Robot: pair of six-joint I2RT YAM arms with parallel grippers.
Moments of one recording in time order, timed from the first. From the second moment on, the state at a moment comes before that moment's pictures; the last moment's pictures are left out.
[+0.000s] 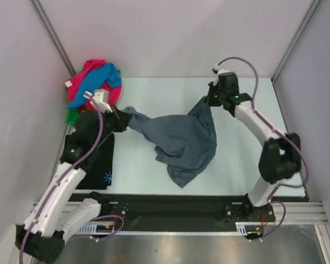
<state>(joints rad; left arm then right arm) -0.35 0.90 0.88 -0.27 0.09 -0.47 0.31 1.79 1.43 -0.33 -0.07 0.26</state>
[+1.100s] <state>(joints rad) -0.35 0.64 1.53 -0.25 0.16 -0.18 0.24 0.65 1.57 -0.38 0.18 0.37</state>
